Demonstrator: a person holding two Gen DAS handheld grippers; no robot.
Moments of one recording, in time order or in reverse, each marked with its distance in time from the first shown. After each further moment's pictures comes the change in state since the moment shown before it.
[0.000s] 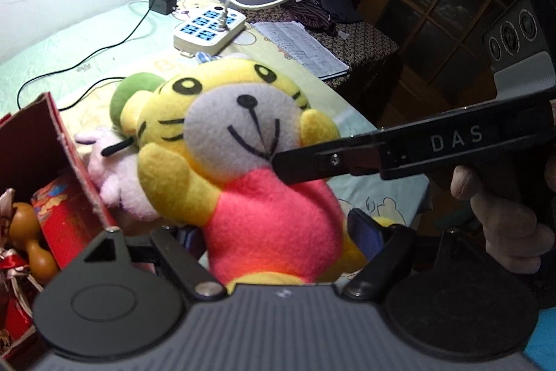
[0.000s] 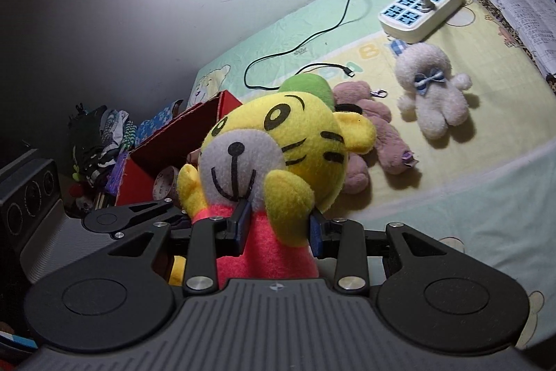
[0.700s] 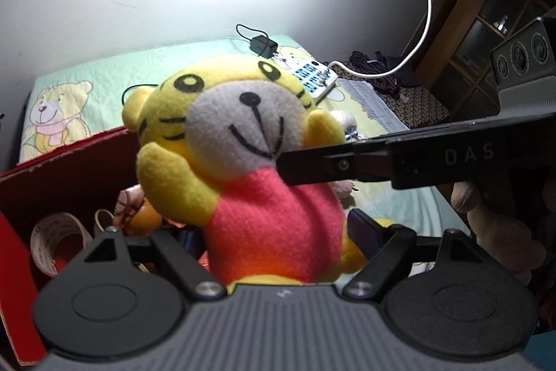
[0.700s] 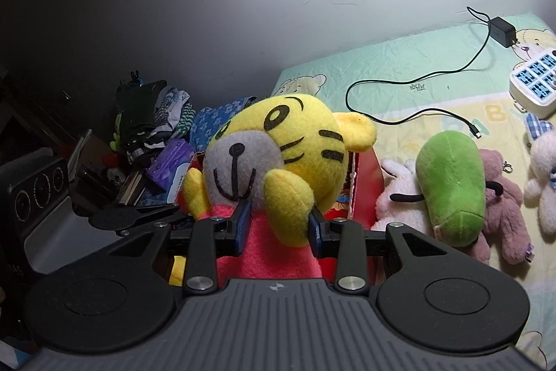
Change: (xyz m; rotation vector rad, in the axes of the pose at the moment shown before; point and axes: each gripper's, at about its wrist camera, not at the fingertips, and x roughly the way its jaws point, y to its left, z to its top) left arm -0.093 0.096 -0.022 -0.156 -0.176 0.139; right arm 0.069 0.108 0.032 -0.235 -0.007 0.137
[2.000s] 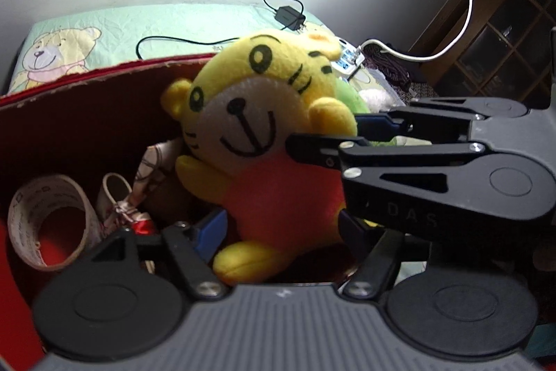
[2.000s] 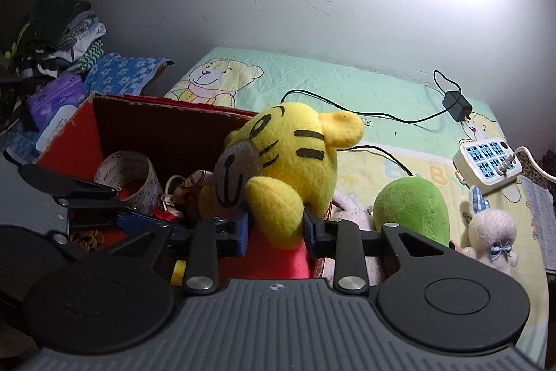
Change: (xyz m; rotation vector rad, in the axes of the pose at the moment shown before) left arm 0.054 0.073 -0.037 -0.066 0.057 -0.067; right arm 0.098 0.043 -0.022 -0.358 -0.001 -0.494
